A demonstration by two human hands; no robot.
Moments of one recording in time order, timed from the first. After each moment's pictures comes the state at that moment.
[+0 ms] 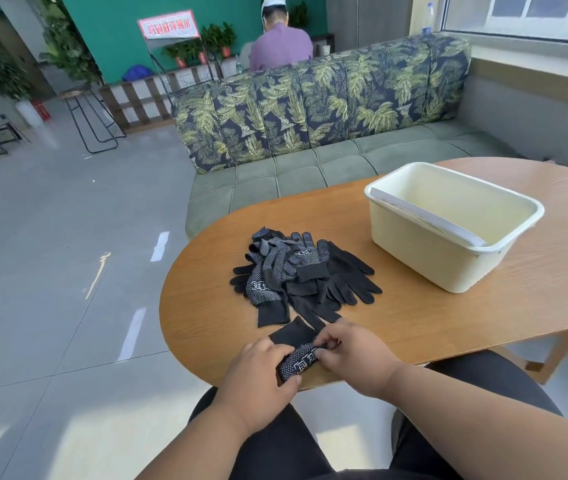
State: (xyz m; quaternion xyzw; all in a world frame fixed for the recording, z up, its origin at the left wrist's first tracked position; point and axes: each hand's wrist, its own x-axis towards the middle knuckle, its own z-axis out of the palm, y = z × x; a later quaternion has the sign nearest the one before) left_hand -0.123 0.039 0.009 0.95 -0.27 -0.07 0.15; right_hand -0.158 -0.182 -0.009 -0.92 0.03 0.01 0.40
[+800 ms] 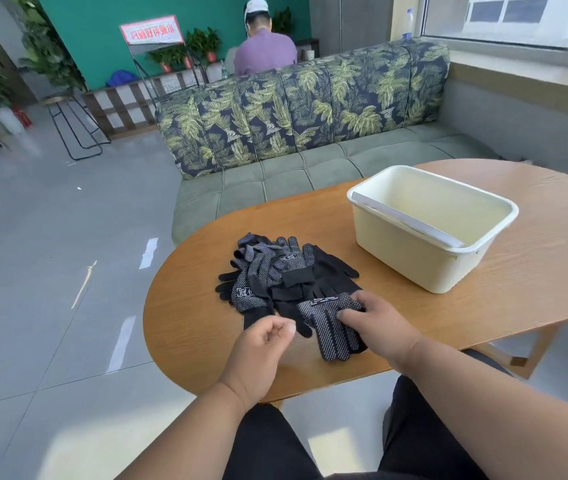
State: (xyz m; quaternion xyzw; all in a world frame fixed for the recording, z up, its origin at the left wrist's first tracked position) left_hand -0.107 -0.003 0.032 0.83 -0.14 -0.15 0.52; right_hand -0.158 -0.238 0.031 -0.72 0.18 0.03 0.67
